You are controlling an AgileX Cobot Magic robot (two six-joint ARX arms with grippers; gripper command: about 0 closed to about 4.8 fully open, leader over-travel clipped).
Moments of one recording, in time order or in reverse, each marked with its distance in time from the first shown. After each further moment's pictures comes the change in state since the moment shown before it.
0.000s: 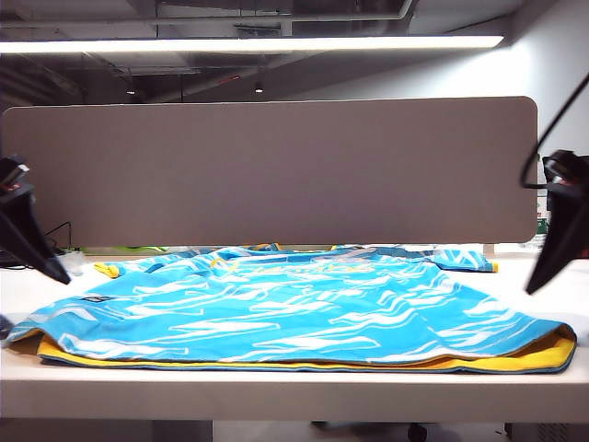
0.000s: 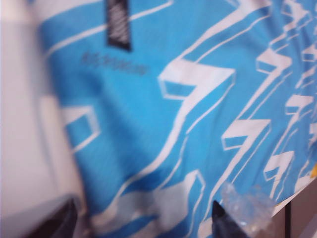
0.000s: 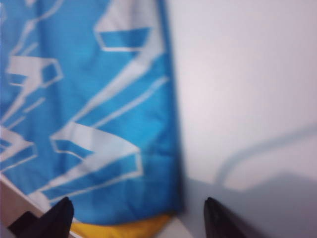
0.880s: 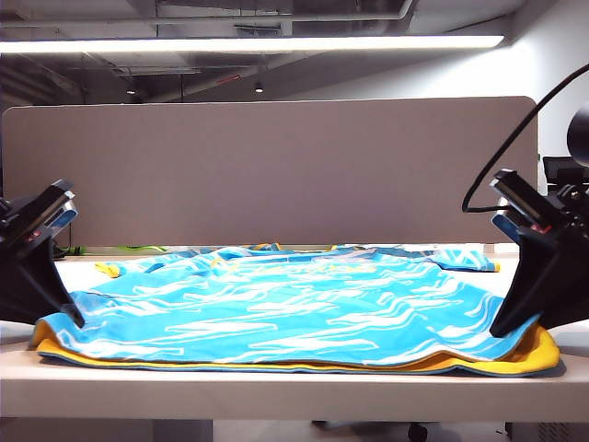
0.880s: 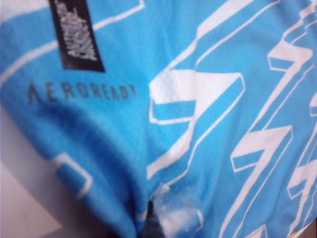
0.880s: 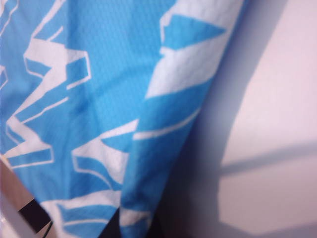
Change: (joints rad) left arm -0.122 0.042 -0.009 0.133 -0.079 -0.054; right arm 0.143 0.085 -0.007 0.115 -0.066 0.084
